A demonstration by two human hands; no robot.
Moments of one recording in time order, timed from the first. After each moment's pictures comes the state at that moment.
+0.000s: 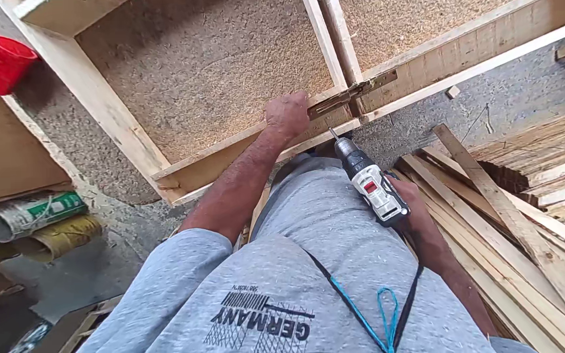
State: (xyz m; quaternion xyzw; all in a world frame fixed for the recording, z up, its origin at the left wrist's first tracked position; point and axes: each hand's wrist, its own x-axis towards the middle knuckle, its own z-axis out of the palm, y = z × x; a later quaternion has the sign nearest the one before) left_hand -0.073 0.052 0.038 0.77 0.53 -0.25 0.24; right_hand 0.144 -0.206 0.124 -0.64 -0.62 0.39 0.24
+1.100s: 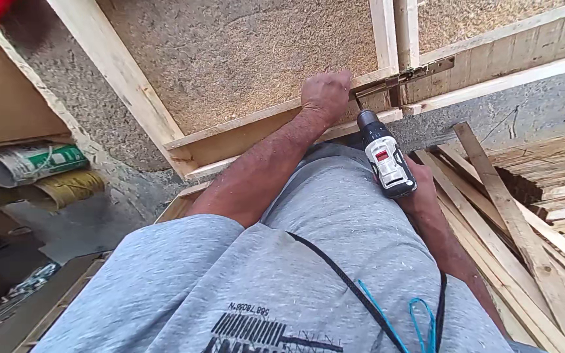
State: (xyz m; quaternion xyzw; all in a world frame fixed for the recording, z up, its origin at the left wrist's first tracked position) left_hand -0.077 0.049 0.032 0.78 0.54 -0.19 0.26; right_hand 0.100 -0.156 0.099 -0.70 -0.59 0.39 0.10
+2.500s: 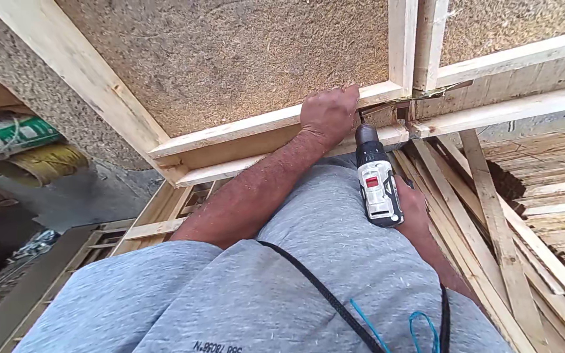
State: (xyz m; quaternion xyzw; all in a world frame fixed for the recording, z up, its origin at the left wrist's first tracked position) left_hand -0.081 0.046 0.015 0.80 0.53 -0.14 0.24; right_hand 0.080 -0.119 0.115 -0.73 -0.54 0.42 -0.02
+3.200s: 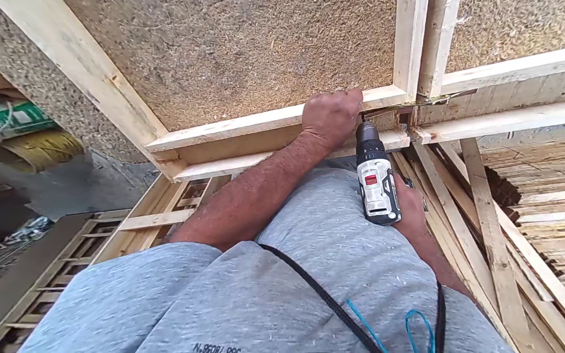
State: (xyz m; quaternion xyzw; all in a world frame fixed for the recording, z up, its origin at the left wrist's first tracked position) left_hand -0.082 0.045 0.012 0.80 0.54 -0.10 0.23; right_hand 0.083 -0.106 0.108 -0.71 -0.56 0.42 -0.03
